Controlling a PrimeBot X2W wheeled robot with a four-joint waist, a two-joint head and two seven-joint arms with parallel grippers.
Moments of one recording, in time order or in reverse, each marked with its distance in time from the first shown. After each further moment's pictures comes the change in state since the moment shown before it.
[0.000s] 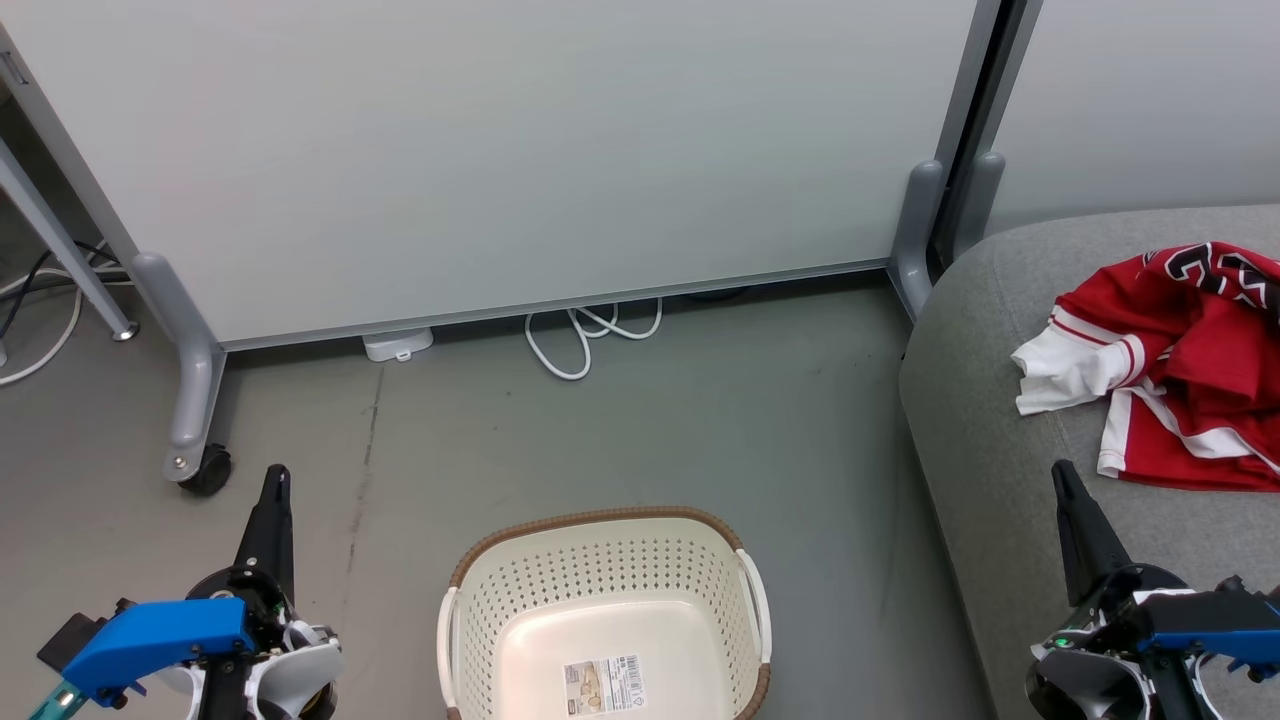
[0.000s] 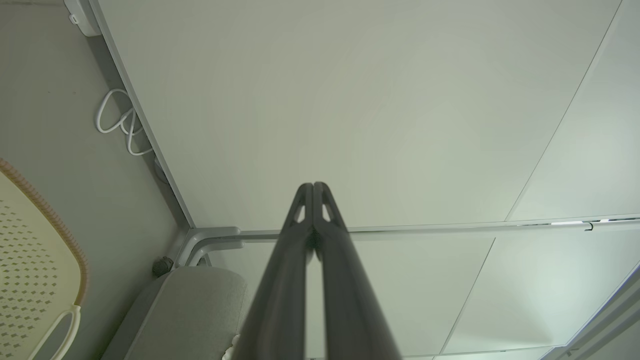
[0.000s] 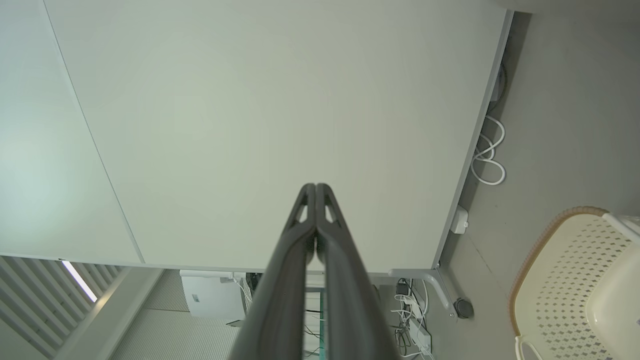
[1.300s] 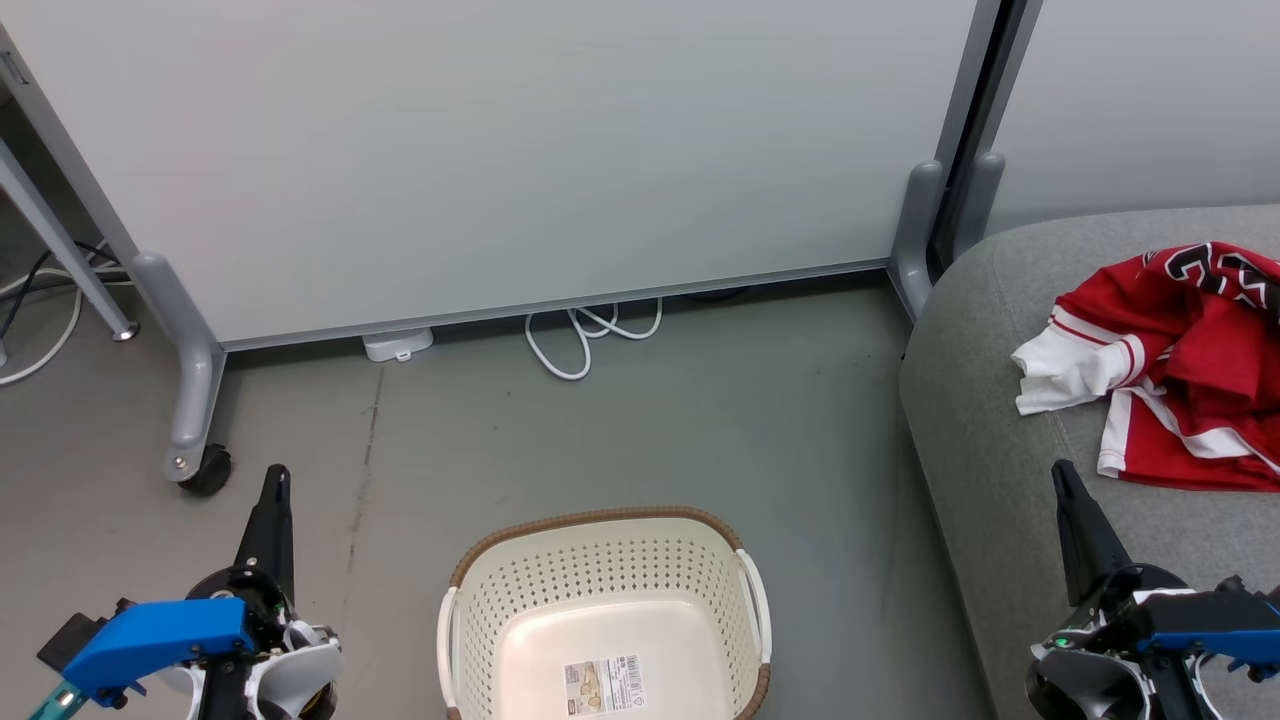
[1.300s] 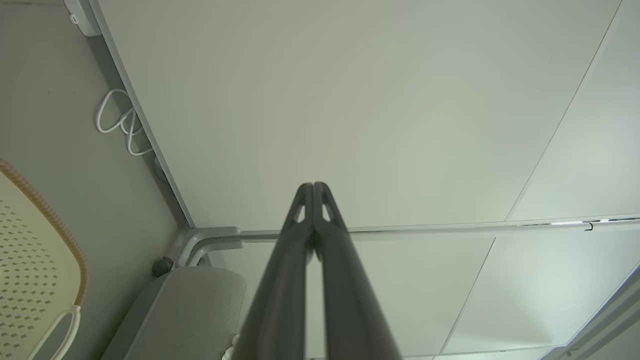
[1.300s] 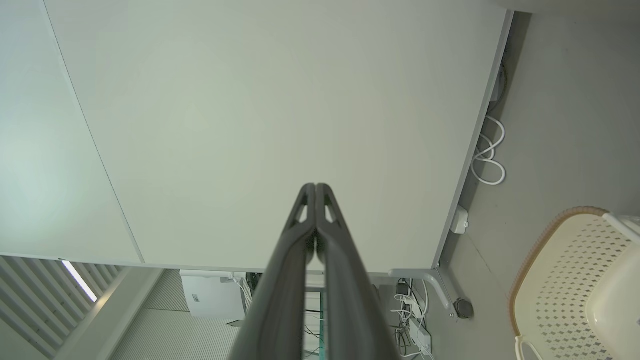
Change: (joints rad) left arm 0.000 0.000 0.000 0.000 0.000 0.000 0.000; right arm 0.000 0.000 0.000 0.000 0.000 0.000 0.000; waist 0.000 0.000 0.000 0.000
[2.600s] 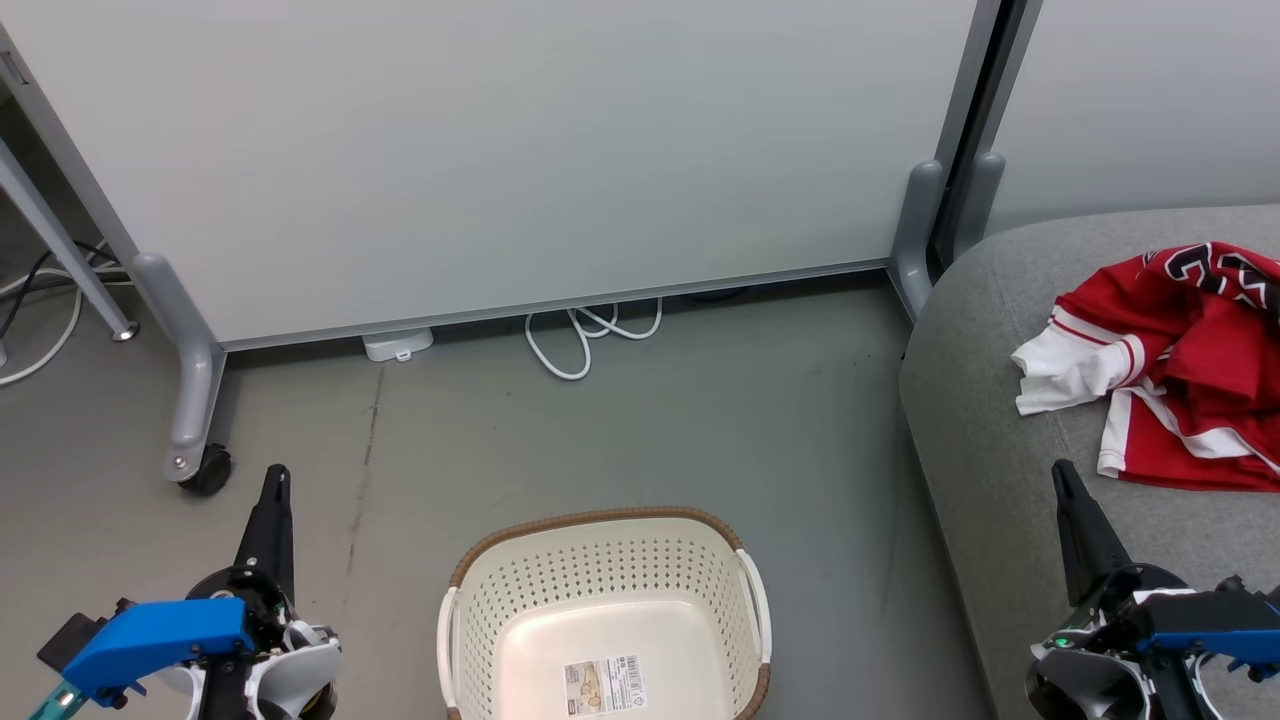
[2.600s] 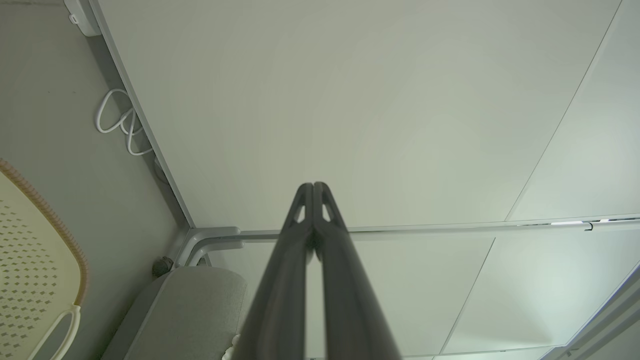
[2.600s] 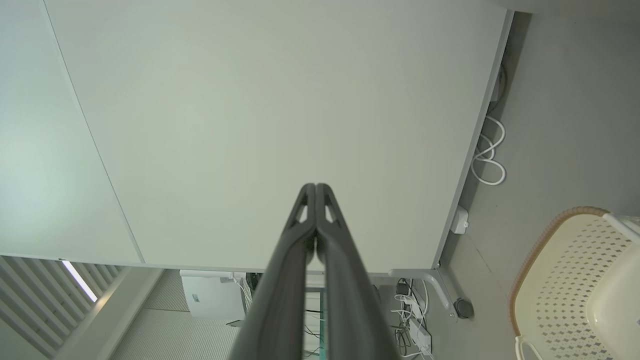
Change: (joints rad) left arm 0.000 0.000 0.000 0.000 0.000 0.000 0.000; right arm 0.000 0.000 0.000 0.000 0.000 0.000 0.000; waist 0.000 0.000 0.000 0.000
